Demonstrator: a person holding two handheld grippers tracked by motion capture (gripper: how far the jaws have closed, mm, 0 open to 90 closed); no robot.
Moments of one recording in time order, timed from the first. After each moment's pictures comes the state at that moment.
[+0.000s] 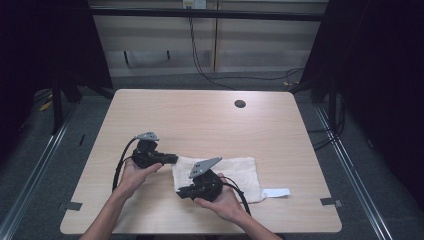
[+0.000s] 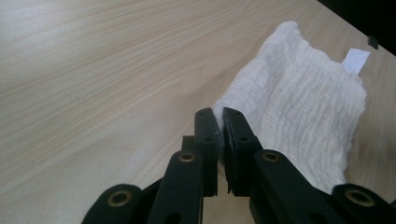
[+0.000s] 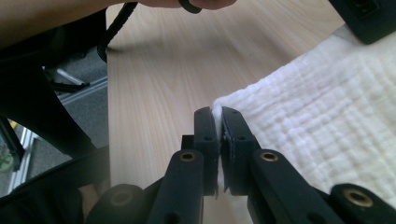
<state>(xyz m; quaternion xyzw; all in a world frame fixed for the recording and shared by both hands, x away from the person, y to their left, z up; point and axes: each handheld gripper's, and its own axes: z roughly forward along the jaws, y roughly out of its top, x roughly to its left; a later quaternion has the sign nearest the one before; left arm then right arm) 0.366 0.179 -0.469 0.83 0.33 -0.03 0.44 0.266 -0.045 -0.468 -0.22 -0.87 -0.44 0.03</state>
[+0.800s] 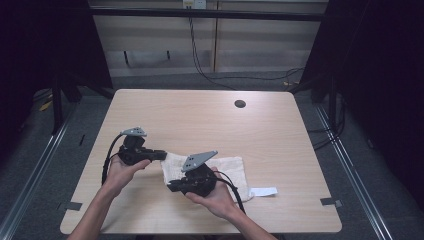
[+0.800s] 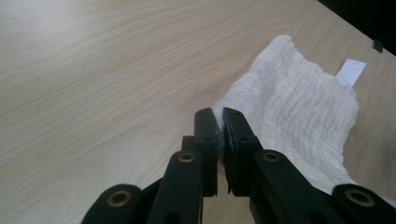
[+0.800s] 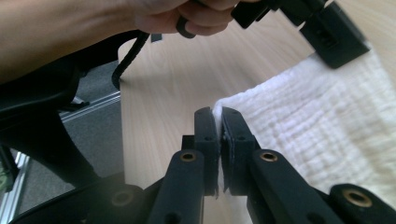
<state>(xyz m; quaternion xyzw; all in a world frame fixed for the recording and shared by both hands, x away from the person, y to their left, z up) 0.366 0.206 -0.444 0.83 0.34 -0.02 0.43 0.267 -0.028 -0.433 -0.22 -0.85 -0.47 0.01</state>
